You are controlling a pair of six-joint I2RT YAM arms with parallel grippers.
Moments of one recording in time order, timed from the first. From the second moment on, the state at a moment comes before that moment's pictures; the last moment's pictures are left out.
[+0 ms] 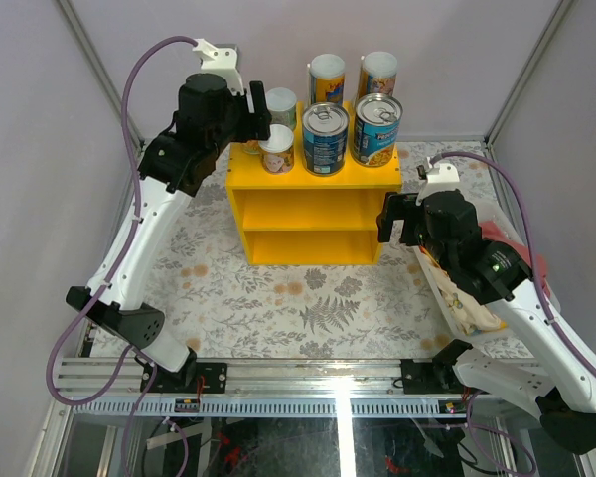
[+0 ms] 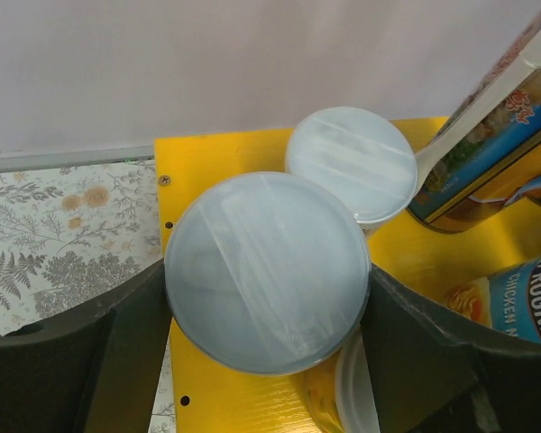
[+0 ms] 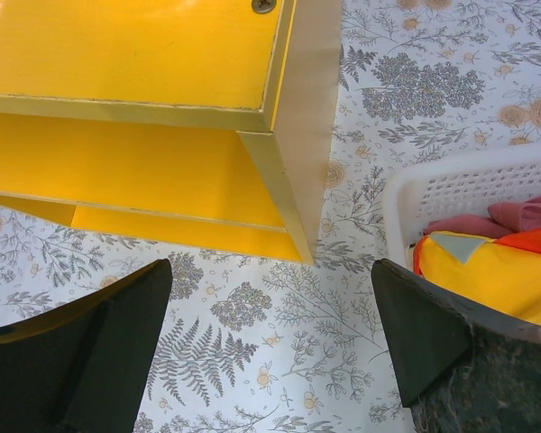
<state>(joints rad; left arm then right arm) -0.42 1.58 2.01 -0.71 -0.20 -0.23 0.64 0.94 1.17 -0.71 0.35 0.34</state>
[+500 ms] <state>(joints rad) -0.43 1.58 2.01 -0.70 -0.27 -0.17 0.64 0.94 1.15 -0.69 0.35 0.34</state>
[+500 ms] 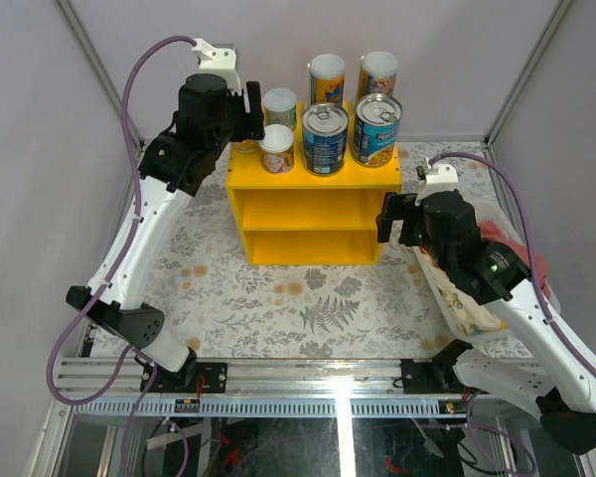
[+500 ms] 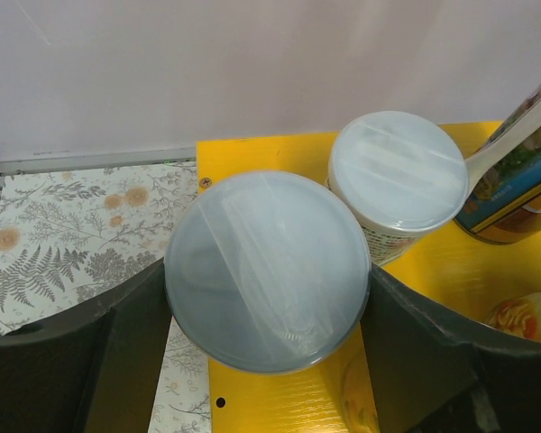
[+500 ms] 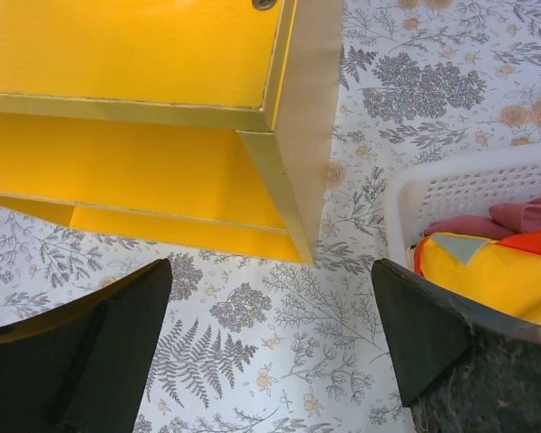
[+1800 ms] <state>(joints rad) -0.47 1.57 1.93 -0.58 -0.37 -0.13 0.64 0.94 1.15 -0.69 0.35 0.34</state>
